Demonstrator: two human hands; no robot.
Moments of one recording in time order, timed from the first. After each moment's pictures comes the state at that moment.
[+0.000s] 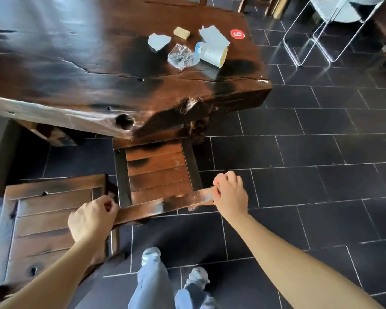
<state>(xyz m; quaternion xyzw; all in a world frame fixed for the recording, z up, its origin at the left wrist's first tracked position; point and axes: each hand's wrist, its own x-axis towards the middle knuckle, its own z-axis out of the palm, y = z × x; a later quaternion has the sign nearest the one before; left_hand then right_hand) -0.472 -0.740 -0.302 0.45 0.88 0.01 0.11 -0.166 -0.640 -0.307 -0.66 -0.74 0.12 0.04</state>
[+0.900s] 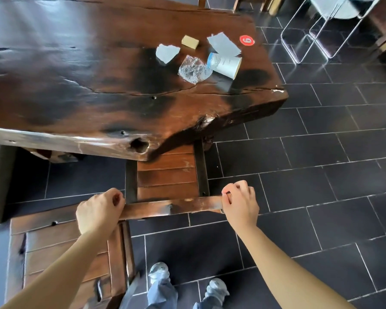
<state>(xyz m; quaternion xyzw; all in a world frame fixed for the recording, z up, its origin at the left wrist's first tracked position) -0.569 -0.634 -0.299 0.55 0.83 0.00 0.10 -0.251 -0.593 -0.310 -0.74 -0.66 0.12 0.05</state>
